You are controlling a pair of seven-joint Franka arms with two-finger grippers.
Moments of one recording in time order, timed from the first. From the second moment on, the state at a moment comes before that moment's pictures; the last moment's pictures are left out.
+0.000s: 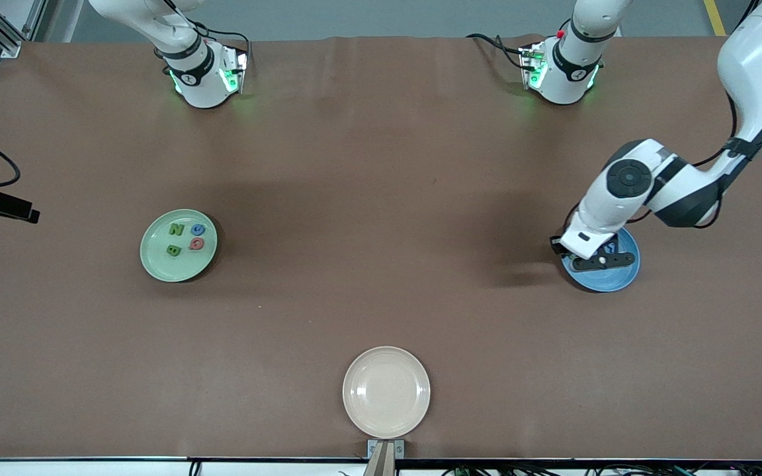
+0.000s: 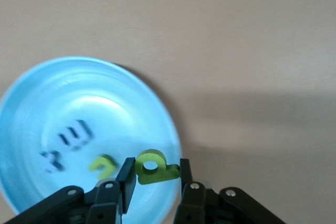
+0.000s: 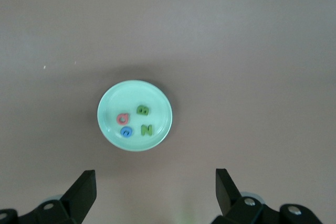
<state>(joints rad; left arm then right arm) 0.99 0.72 -1.17 -2.17 1.06 2.21 -0.88 0.18 0.24 -0.36 -1.37 0.05 1.45 -0.07</state>
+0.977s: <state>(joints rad) 0.95 0.76 -1.03 -2.12 1.06 2.22 -0.64 0.07 0.24 -0.22 -1.36 0.09 1.43 -0.08</state>
